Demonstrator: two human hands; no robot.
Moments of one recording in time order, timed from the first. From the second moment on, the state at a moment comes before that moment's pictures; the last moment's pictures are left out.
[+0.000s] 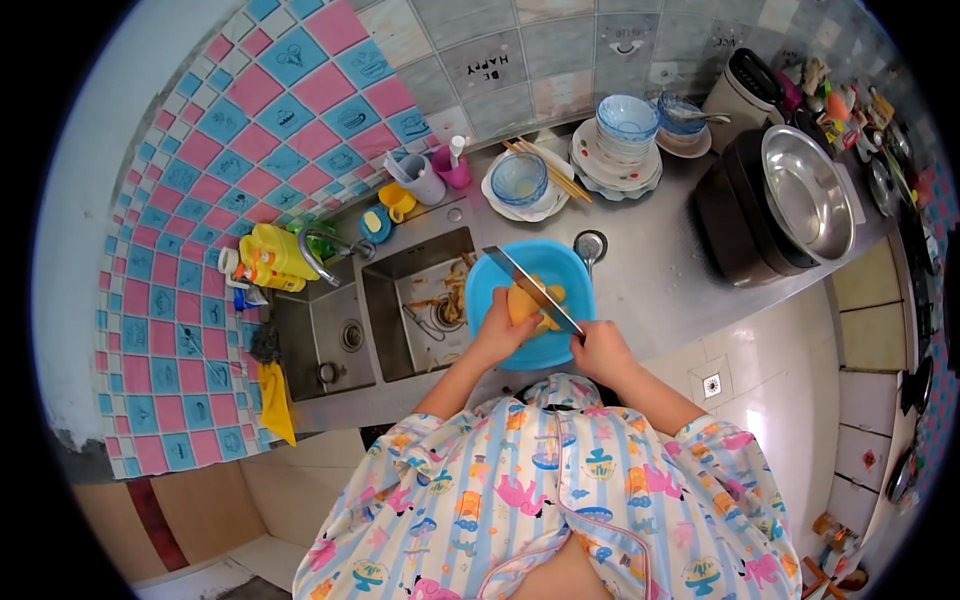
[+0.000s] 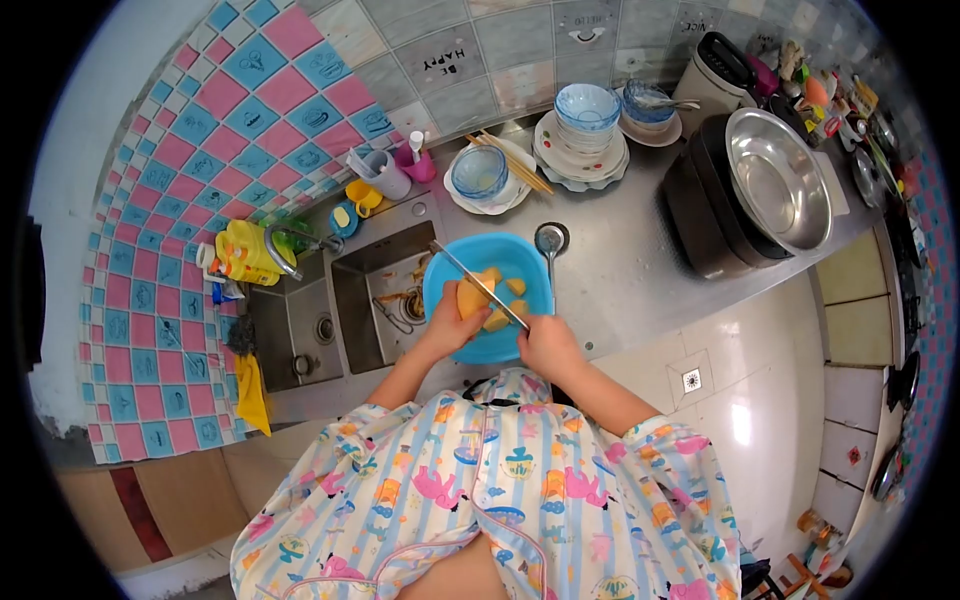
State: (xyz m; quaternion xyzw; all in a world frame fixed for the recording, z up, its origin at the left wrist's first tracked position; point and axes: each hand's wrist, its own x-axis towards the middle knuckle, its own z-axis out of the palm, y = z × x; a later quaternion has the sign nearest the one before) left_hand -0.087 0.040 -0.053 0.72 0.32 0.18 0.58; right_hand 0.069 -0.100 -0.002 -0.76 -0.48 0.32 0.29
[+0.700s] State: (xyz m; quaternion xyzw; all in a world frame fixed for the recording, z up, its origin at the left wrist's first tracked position) left_hand -0.087 0.037 -0.049 0.72 0.36 0.15 0.58; right_hand 0.059 -0.099 -0.018 -0.76 -0.44 0.34 0.34
